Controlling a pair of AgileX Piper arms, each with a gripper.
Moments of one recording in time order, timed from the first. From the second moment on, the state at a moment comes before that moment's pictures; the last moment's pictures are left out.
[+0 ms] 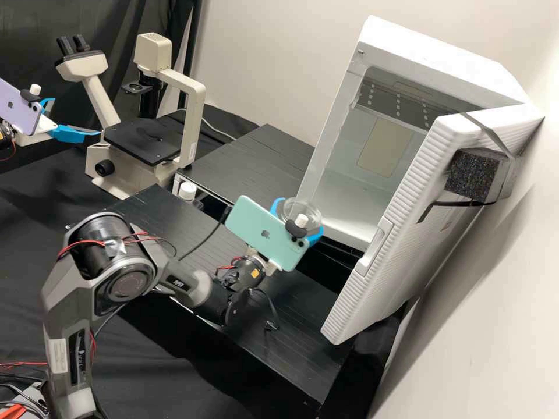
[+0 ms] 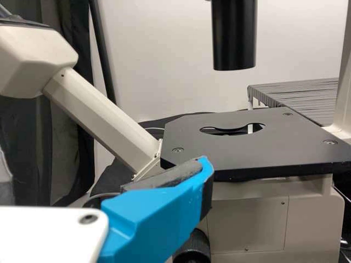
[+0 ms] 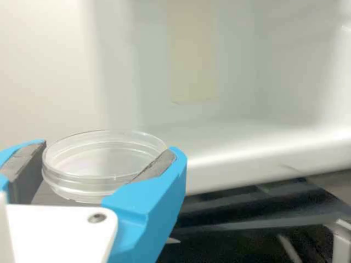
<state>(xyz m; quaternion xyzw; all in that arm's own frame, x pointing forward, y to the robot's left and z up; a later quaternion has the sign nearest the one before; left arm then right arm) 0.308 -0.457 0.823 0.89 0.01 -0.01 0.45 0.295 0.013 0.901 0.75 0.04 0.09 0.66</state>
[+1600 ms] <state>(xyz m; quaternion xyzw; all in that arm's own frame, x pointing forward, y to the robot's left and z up) 0.308 -0.457 0.823 0.89 0.01 -0.01 0.45 0.350 0.217 0.755 0.68 0.29 0.08 0.67</state>
